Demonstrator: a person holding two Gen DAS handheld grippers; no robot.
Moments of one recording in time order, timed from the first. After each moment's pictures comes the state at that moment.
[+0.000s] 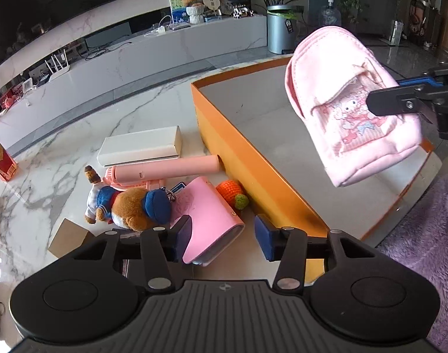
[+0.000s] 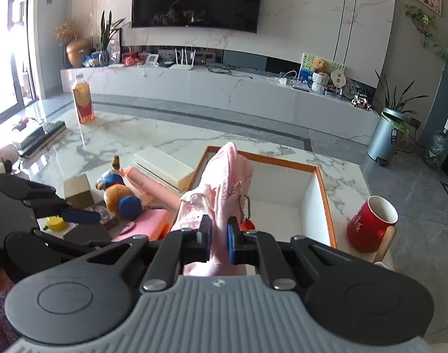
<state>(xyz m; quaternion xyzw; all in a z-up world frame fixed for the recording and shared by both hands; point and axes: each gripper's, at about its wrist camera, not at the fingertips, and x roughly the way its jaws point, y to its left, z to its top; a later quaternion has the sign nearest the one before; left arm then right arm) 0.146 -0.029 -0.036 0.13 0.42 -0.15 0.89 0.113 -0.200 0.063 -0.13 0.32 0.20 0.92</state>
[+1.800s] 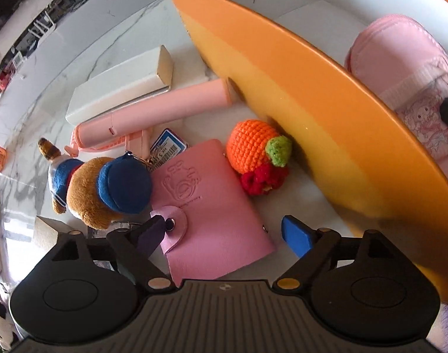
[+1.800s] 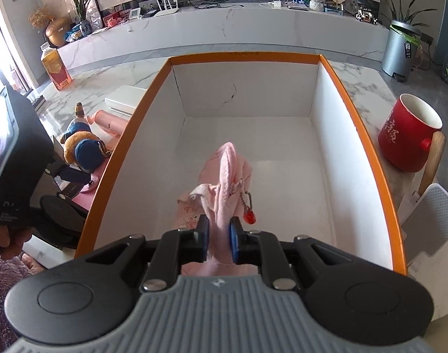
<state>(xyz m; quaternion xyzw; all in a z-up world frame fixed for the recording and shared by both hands) 0.220 -0.049 -0.131 0.22 0.56 -0.09 0.80 0.179 -0.225 -0.036 -0.04 0.44 0.20 0.87</state>
